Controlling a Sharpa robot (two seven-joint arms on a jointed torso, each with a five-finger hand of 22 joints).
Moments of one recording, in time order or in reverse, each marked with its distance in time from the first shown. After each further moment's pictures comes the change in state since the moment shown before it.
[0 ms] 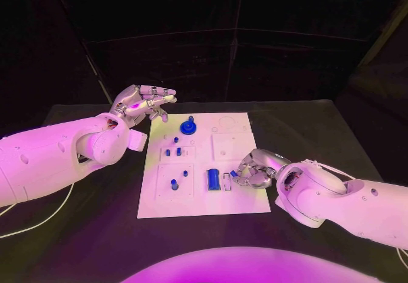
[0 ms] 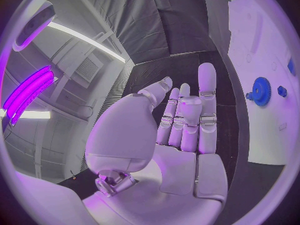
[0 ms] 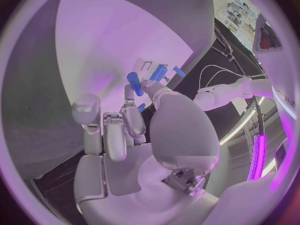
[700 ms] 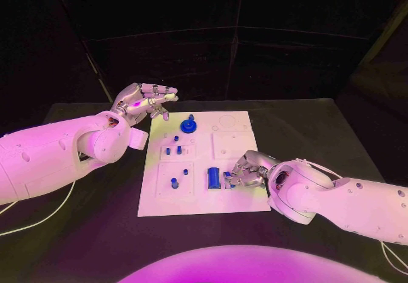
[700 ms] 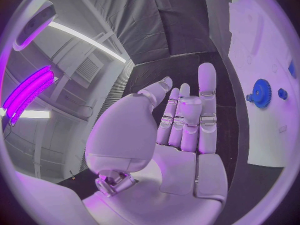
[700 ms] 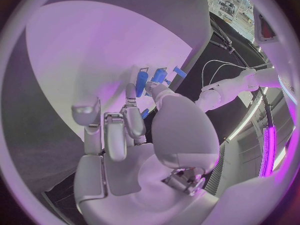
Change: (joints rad) left arm 0.000 0.000 0.000 0.003 0.000 0.005 0.000; left_hand 0.000 0.000 -0.003 -0.003 0.000 0.000 0.000 0.000 0.000 0.000 0.000 0.000 0.000 0.000 0.000 0.000 -0.001 0.000 0.000 0.000 0.000 0.000; right arm 0.000 0.066 0.000 -0.043 0.094 0.013 -0.038; right_hand -0.048 0.006 -0.081 0.032 0.073 0.024 -0.015 0.009 0.022 0.007 -0.007 0.009 0.008 0.000 -0.007 0.000 0.000 0.000 0.006 -0.006 0.000 0.003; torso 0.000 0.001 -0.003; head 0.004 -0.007
